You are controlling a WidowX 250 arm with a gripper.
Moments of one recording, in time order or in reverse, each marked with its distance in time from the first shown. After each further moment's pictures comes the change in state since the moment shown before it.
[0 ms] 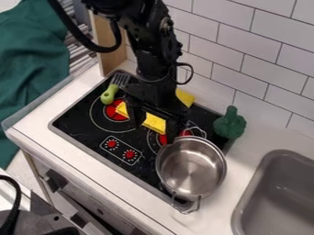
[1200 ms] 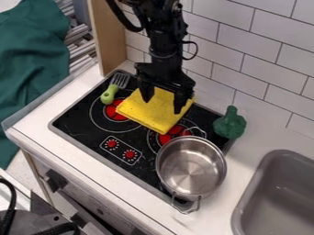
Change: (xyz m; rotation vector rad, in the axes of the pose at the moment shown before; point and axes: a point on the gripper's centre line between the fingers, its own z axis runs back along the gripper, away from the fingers) arm 0.070 0.036 -0.028 0.029 -0.018 0.066
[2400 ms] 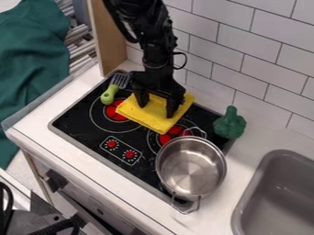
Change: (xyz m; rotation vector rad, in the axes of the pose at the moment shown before) arm -0.013 0.025 -0.038 0.012 0.061 0.033
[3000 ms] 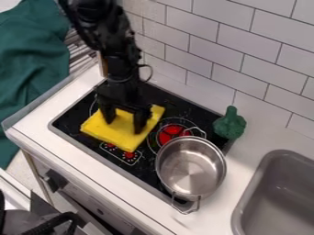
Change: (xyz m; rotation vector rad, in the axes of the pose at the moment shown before) arm -0.057 0.033 0.005 0.012 0.058 0.046
